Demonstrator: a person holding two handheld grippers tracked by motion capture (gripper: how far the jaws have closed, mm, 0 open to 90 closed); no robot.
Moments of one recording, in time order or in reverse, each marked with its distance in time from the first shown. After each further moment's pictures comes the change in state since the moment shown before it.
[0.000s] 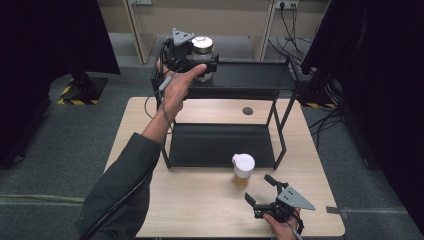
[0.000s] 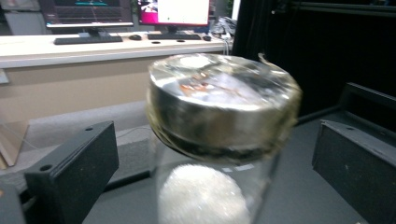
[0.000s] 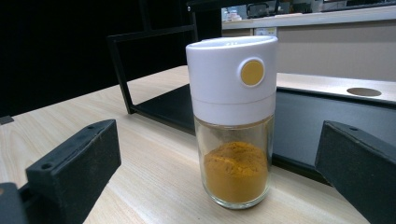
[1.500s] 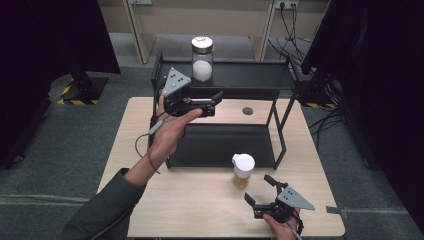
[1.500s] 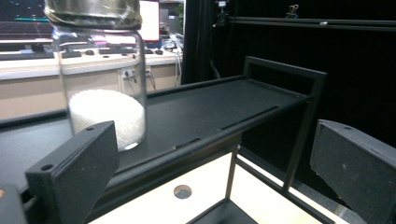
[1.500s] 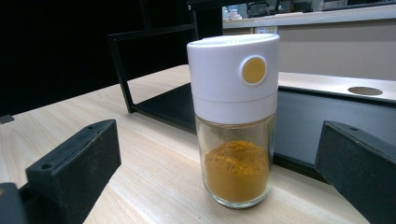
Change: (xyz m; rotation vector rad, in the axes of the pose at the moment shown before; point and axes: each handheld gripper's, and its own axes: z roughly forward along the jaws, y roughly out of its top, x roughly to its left) left arm -0.008 -0.077 -0.068 -0.094 -0.206 0.025; right arm 0.000 0.000 0.001 0.004 0.001 -0.004
